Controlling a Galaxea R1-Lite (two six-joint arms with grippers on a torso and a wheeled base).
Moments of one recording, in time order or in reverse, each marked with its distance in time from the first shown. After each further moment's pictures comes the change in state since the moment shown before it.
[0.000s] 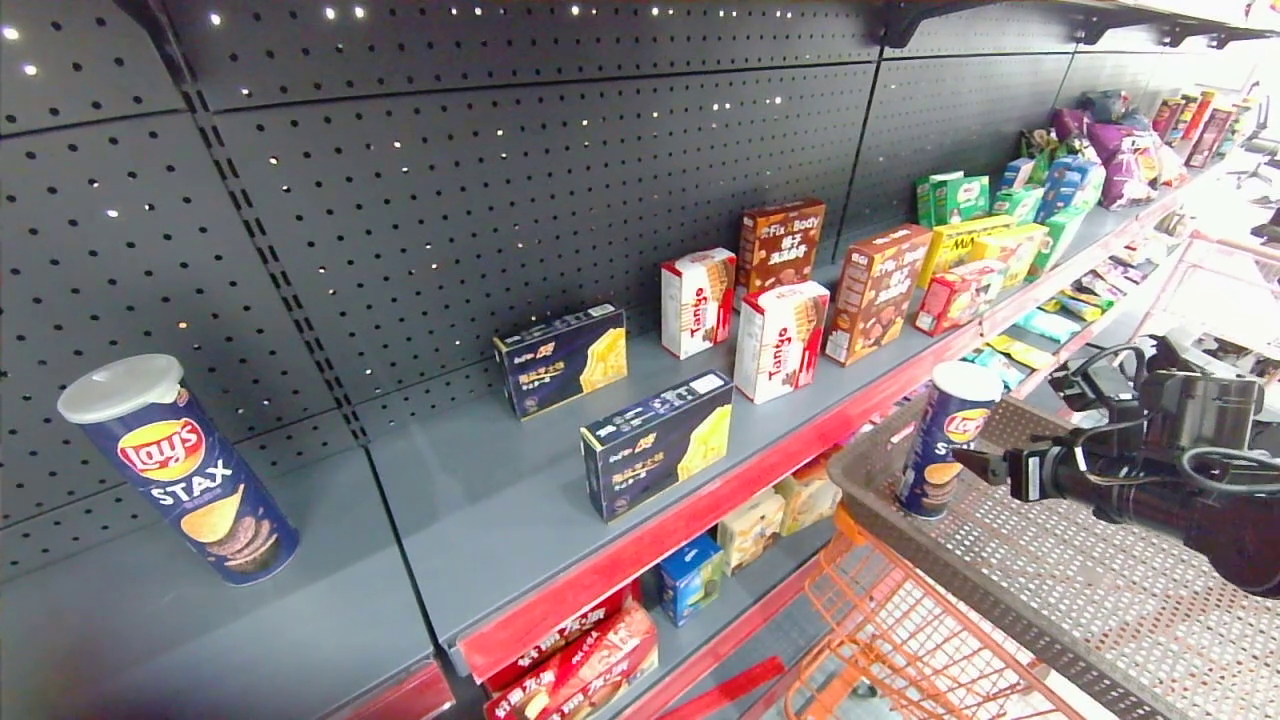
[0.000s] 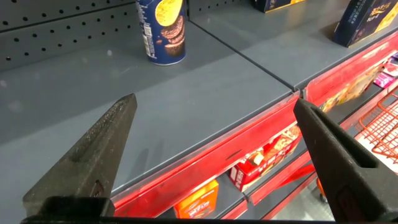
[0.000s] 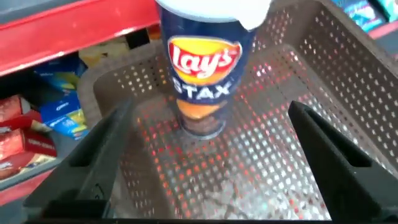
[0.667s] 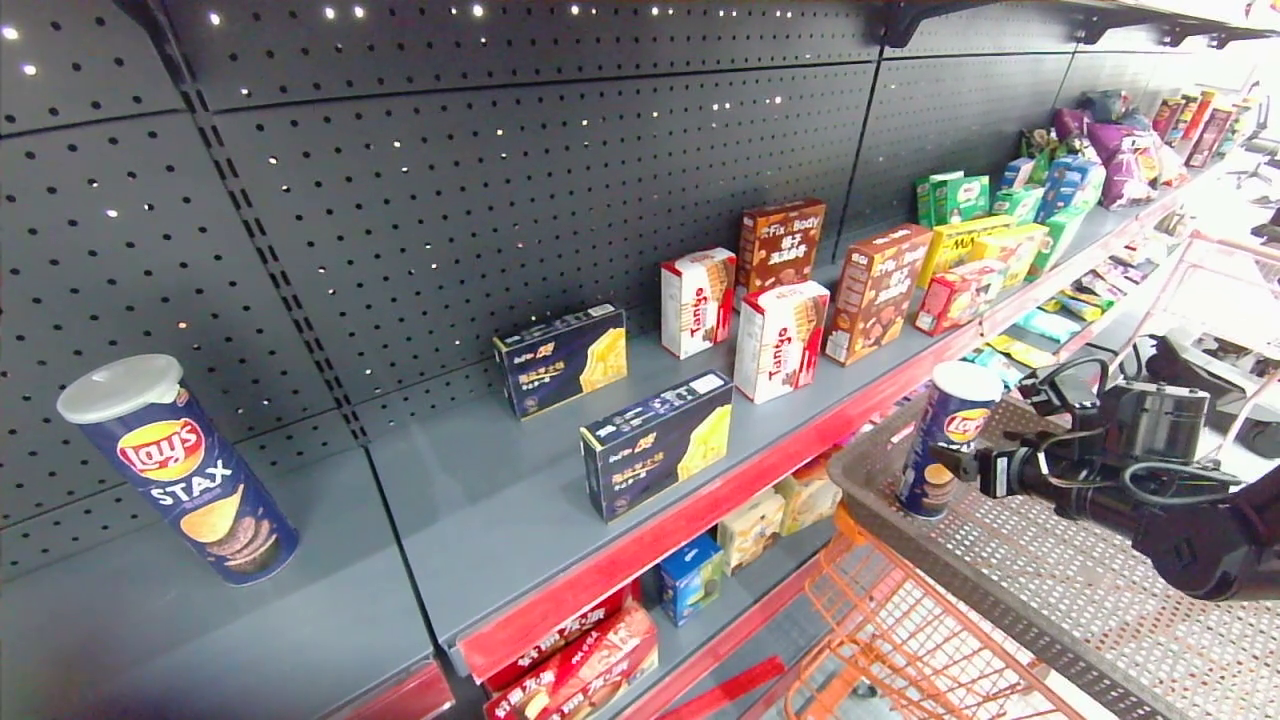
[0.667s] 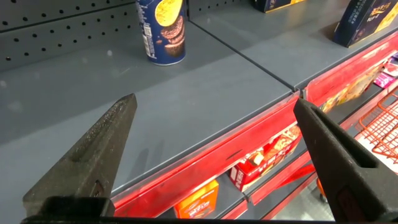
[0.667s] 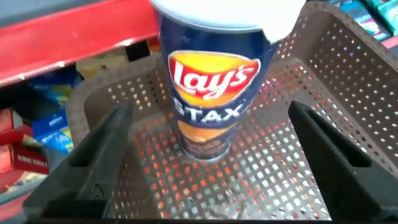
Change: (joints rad) left arm 0.000 0.000 0.000 0.000 0.000 0.000; right arm 0.022 0.127 -0.029 -0.157 -0.005 0.016
